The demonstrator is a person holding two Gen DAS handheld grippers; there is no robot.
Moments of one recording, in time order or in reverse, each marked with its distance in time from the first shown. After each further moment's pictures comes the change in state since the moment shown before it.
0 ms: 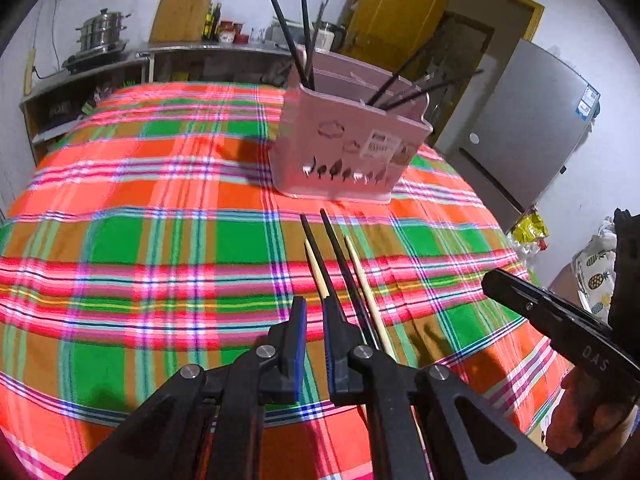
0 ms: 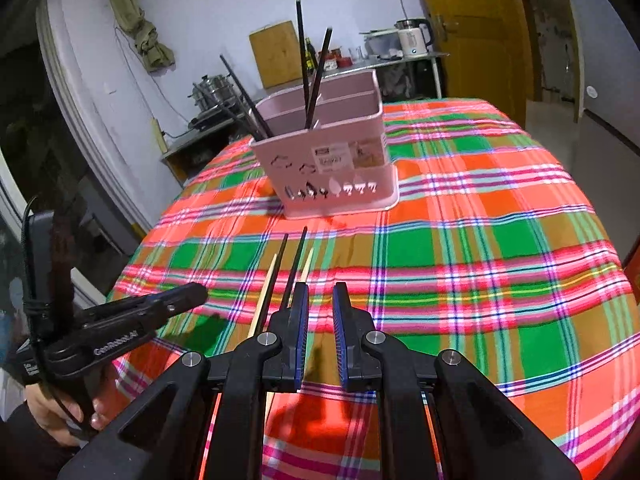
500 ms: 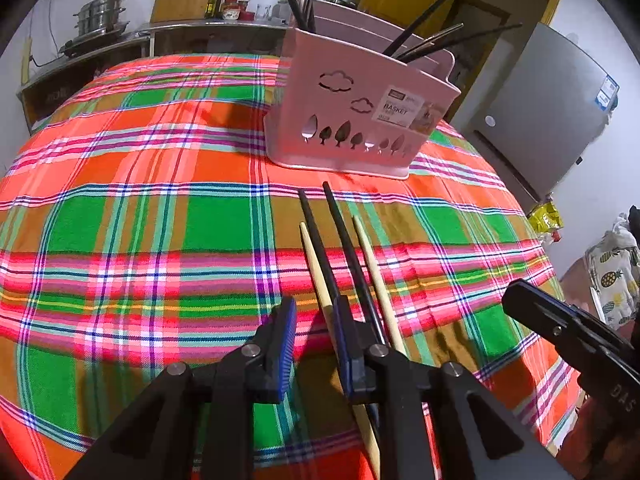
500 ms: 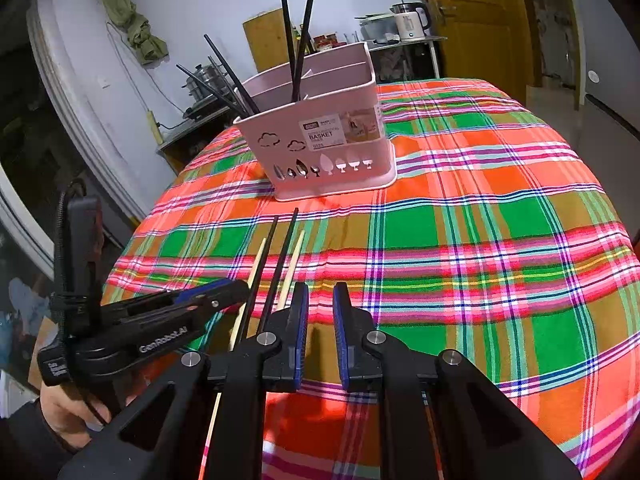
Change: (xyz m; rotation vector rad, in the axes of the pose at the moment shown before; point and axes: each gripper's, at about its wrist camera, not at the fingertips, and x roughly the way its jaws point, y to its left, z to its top) left arm 0.049 -0.006 0.001 -0.014 0.063 0.040; right arm 0.019 -0.009 -0.007 0.024 0.044 0.001
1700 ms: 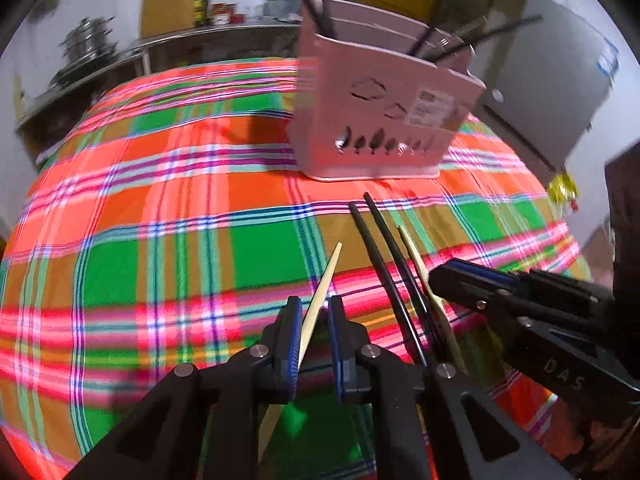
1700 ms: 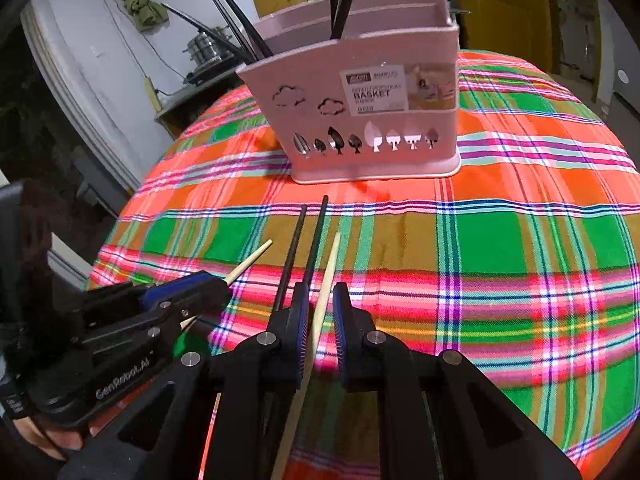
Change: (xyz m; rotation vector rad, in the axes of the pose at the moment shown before) left arm 0.005 0.018 0.025 0.133 0.052 0.081; right arm 0.080 0.027 0.022 -0.037 0.135 0.006
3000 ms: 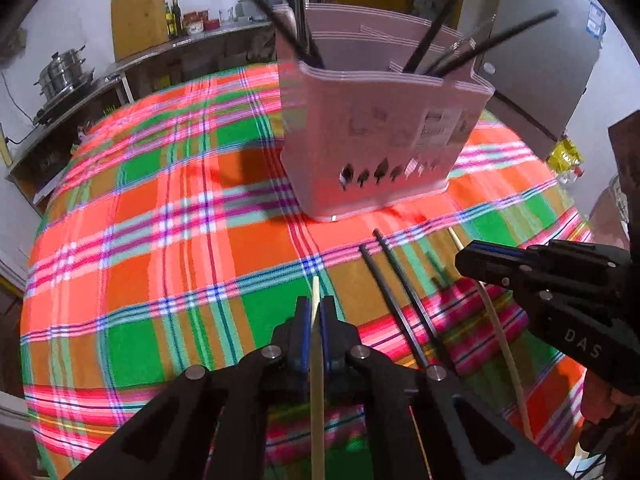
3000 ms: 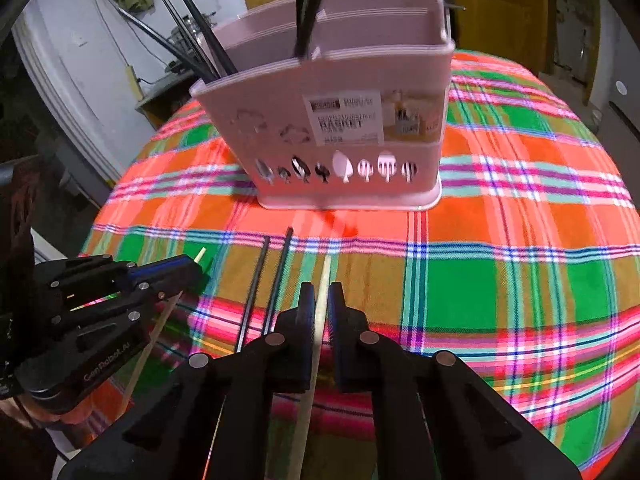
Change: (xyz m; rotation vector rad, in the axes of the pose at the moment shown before) left arm -0.002 0.000 0.043 0.112 0.027 0.035; right arm 0.000 -0.011 0.034 -0.013 0.039 -0.066
